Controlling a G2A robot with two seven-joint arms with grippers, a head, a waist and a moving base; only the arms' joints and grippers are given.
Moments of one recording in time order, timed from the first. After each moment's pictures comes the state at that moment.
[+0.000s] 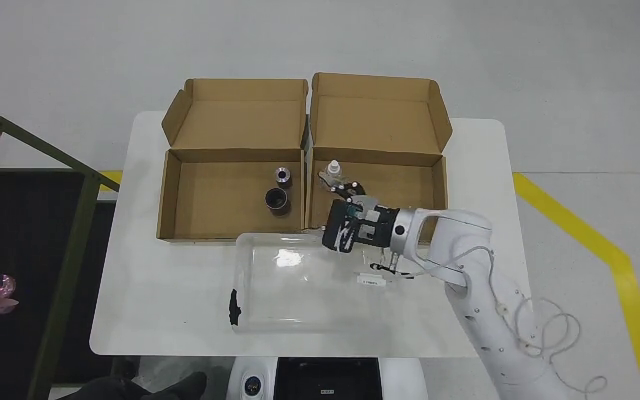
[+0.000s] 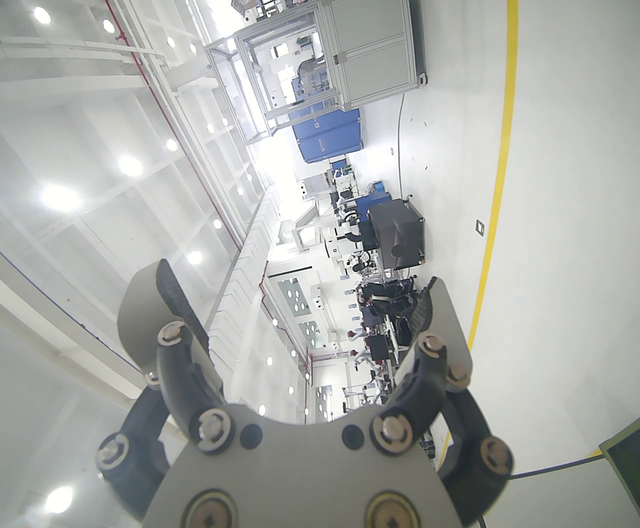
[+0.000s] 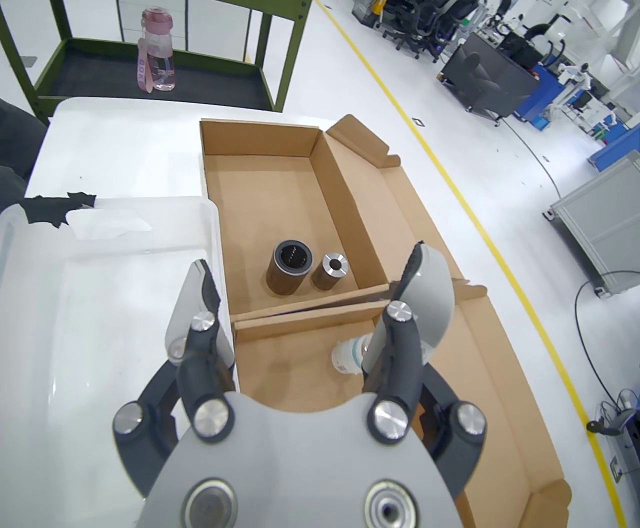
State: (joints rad) left arm -0.33 -0.16 -0.45 -1.44 1.96 -0.37 0.19; right arm -1.15 -1.29 1.19 -1.90 -1.50 -0.83 0.28
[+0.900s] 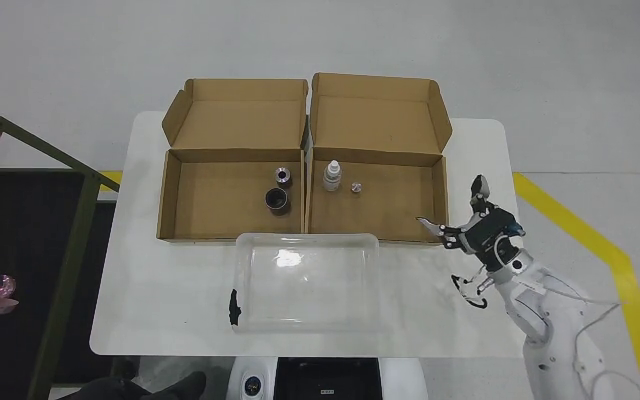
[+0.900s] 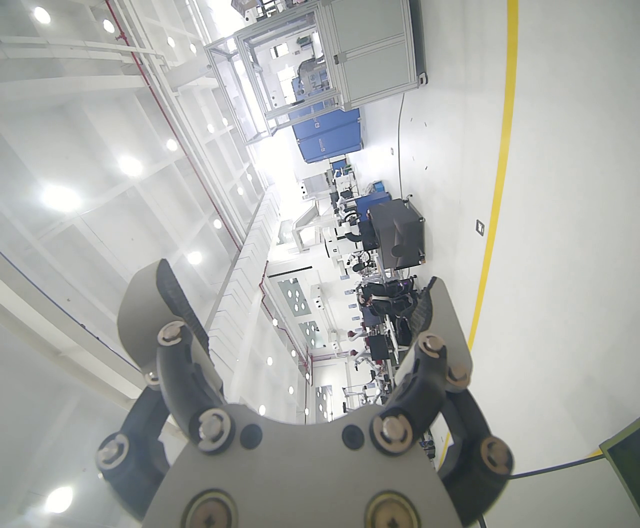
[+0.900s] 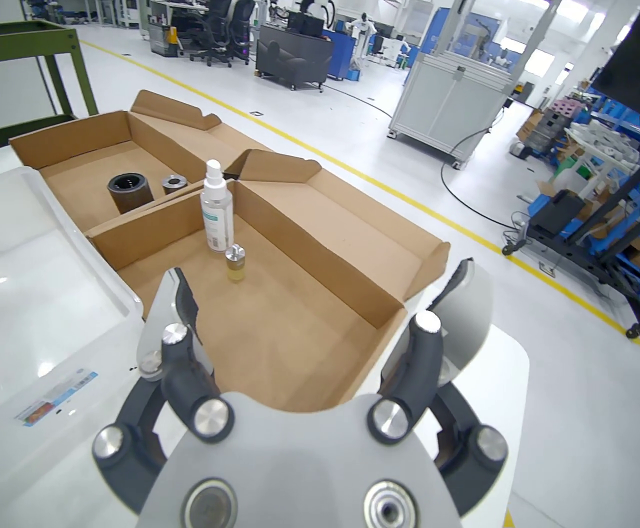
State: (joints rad) left arm -0.33 -0.16 -0.45 -1.44 1.96 -0.37 0.19; right arm -1.60 -1.22 1.69 -1.91 -1.47 -0.60 -0.13
